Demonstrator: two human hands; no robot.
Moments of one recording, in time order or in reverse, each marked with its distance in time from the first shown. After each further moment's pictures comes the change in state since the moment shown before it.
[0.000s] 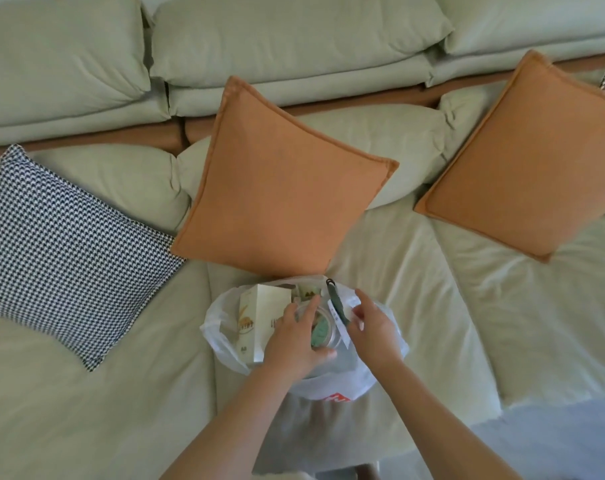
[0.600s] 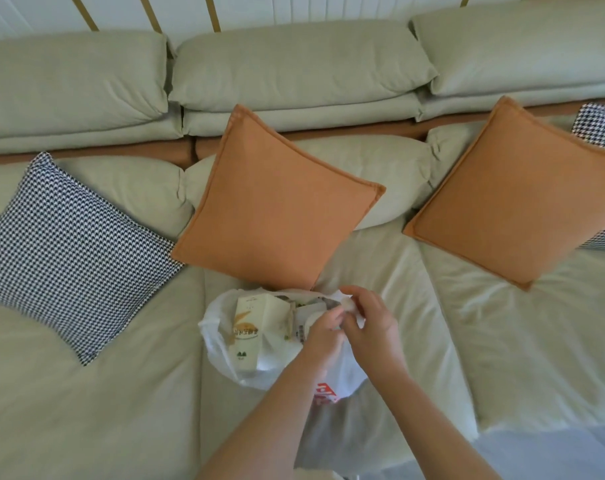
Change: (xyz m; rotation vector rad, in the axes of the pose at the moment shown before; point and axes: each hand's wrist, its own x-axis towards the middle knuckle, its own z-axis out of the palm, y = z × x) left_hand 0.007 0.092 0.026 -0.895 -0.024 -0.031; right_hand -0.042 -0.016 -0.067 0.199 0.197 -0.330
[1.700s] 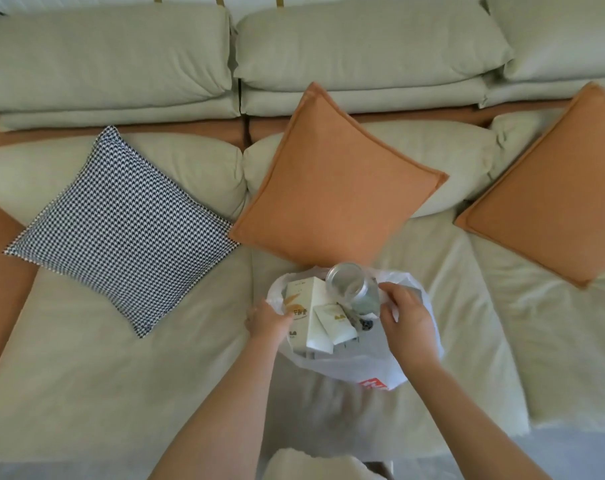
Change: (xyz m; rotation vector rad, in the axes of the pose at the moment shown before) left_hand -0.021 -0.075 -0.199 0.401 0.549 -0.417; right_hand -0.018 -0.034 0.080 -0.194 -0.004 0.086
